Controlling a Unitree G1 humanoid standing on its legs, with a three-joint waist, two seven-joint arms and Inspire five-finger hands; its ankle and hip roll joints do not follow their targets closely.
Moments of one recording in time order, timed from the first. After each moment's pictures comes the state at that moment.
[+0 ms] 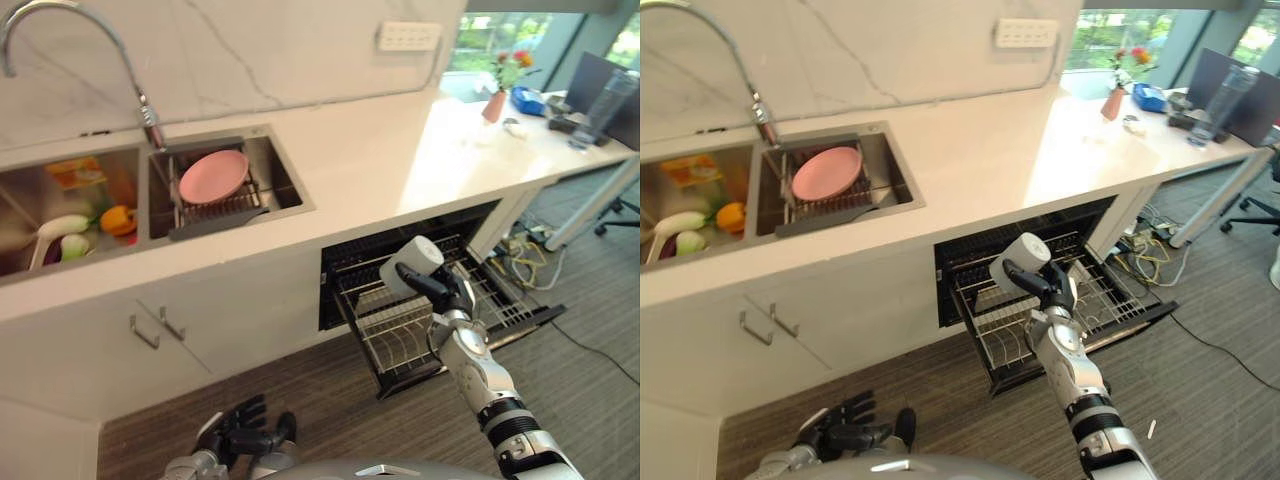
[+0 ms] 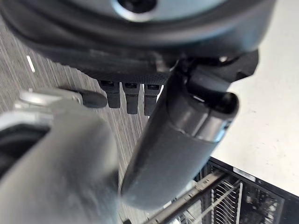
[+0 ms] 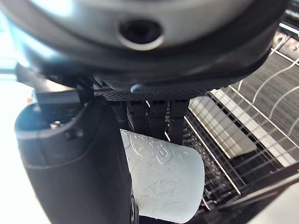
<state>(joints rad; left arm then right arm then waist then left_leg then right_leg) 0.40 0.45 -0.21 0.39 -0.48 0.14 -0.06 -0.17 -0.25 0.18 0.42 0.60 0.03 -0.28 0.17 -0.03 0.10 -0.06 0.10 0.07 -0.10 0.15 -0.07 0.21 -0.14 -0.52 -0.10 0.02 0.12</state>
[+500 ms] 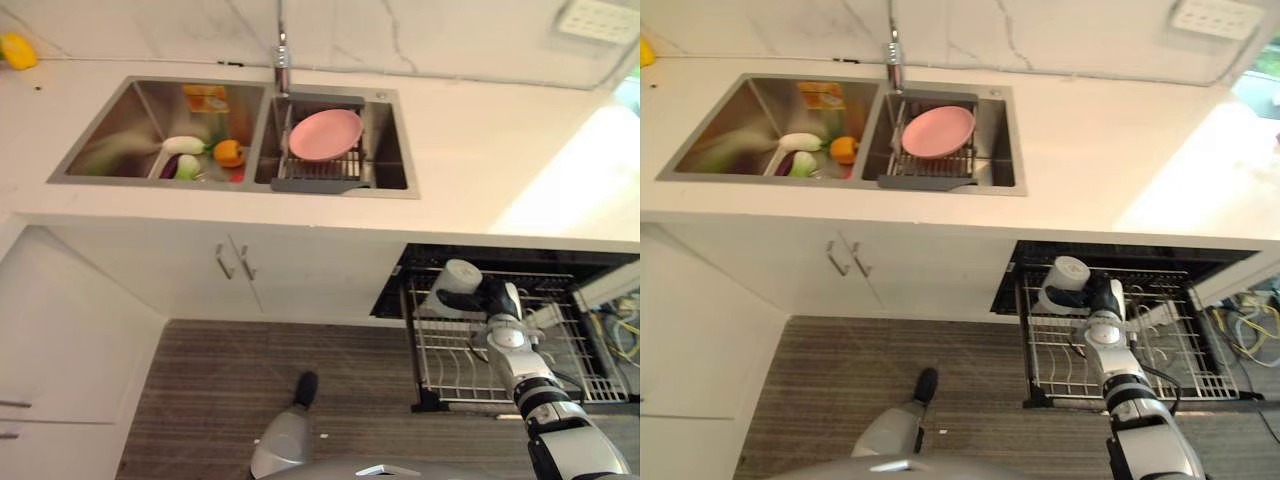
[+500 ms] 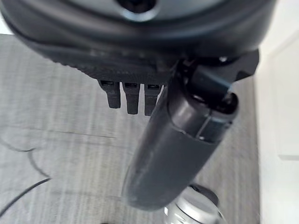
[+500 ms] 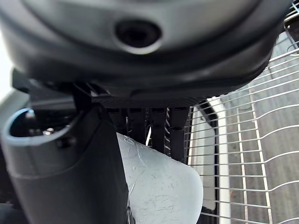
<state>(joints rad) 0.26 0.29 0.03 1.15 -0.14 0.05 0.05 -0.34 -0.42 0.08 0.93 0.21 0.02 -0.31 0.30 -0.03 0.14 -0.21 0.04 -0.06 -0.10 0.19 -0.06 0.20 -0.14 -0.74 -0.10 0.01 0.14</state>
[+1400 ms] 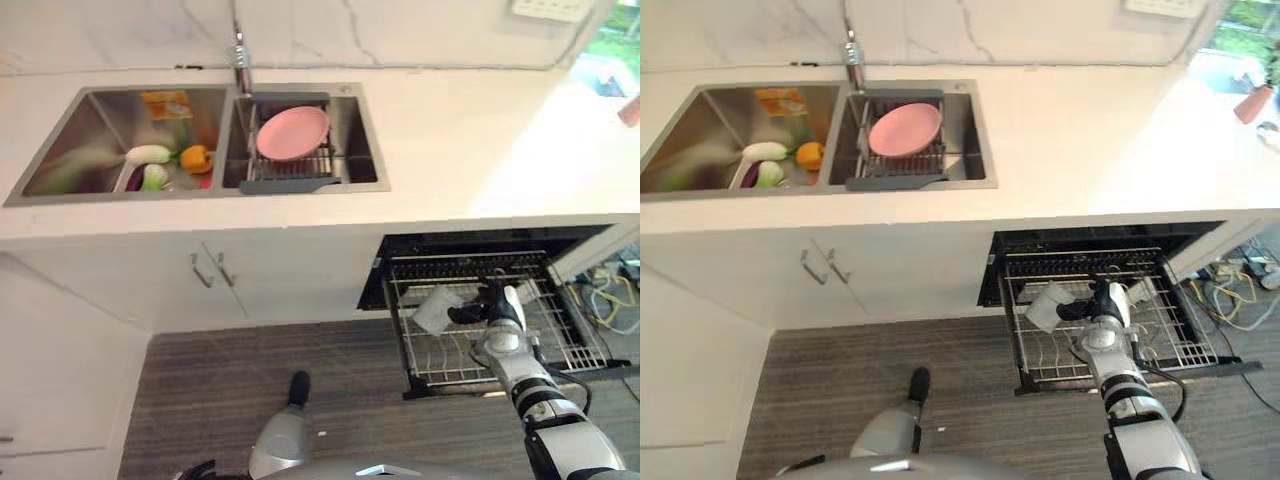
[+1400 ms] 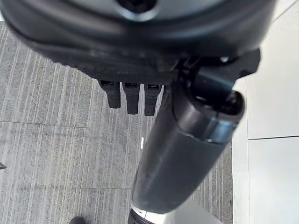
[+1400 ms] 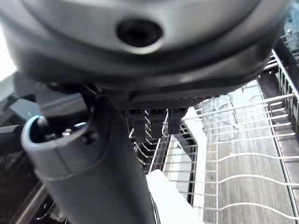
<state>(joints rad) 0.18 0.24 0.05 1.13 -0.17 0.01 0.07 -0.32 -0.40 0.09 0.88 0.03 0.03 -0.34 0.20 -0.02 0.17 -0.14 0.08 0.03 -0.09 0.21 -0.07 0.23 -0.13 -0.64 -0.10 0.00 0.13</state>
